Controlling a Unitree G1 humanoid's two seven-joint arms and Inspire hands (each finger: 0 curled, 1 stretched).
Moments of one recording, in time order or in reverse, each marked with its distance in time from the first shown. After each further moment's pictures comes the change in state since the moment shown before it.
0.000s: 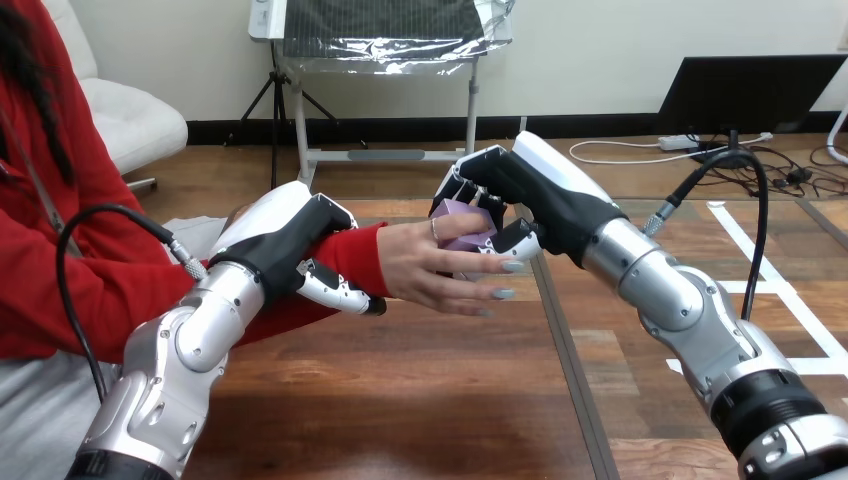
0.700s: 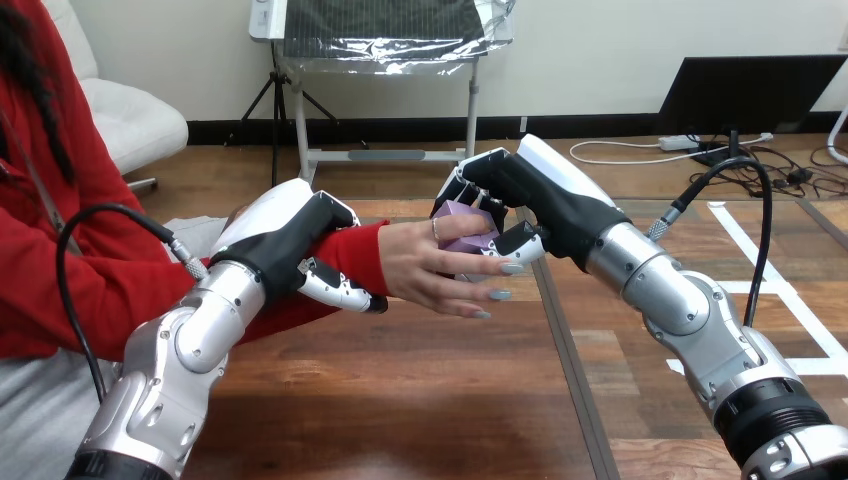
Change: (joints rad) left arm 0.000 0.002 0.001 0.005 -0.002 -0.028 0.013; right arm 0.027 -0.003 -0.021 -0.046 0.018 0.014 0.031
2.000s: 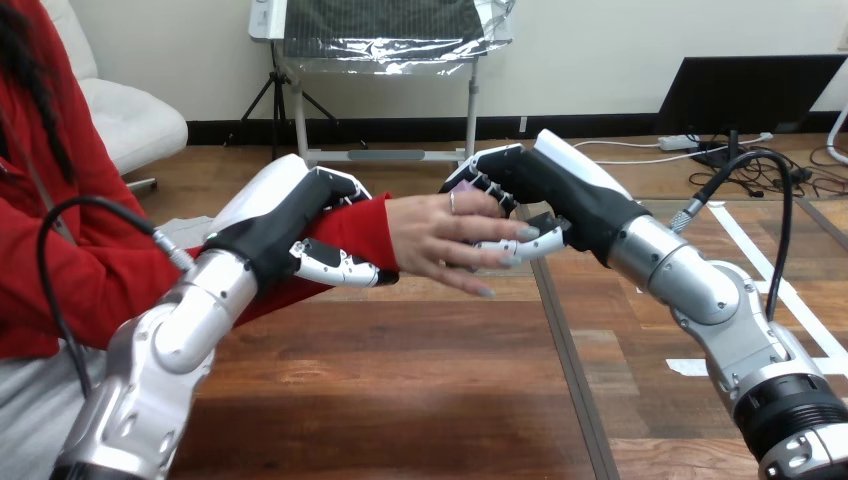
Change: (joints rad) left arm 0.034 0.026 0.040 -0.091 -0.083 -0.055 0.001; right arm 0.000 -0.032 -0.051 -0.008 0.065 -0.002 0.122
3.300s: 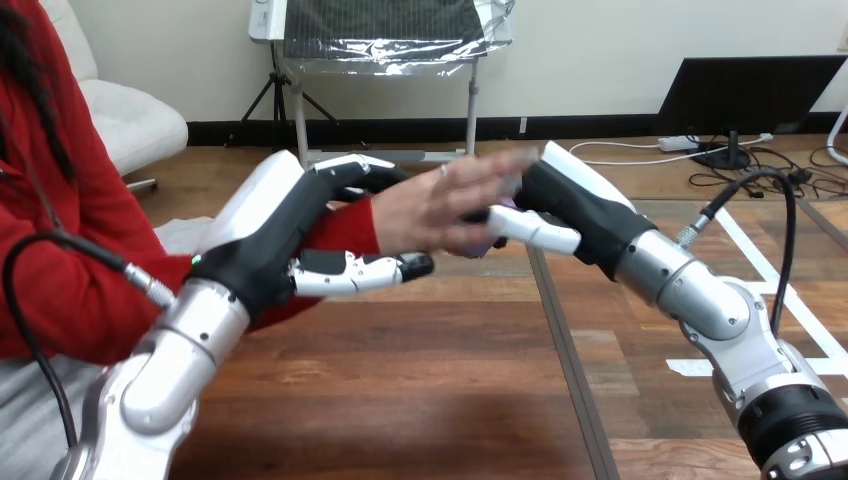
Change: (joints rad) left arm 0.218 0.008 0.052 -0.333 -0.087 -0.049 0.017; right arm 0.003 0.000 -0.025 0.110 0.046 -0.126 0.029
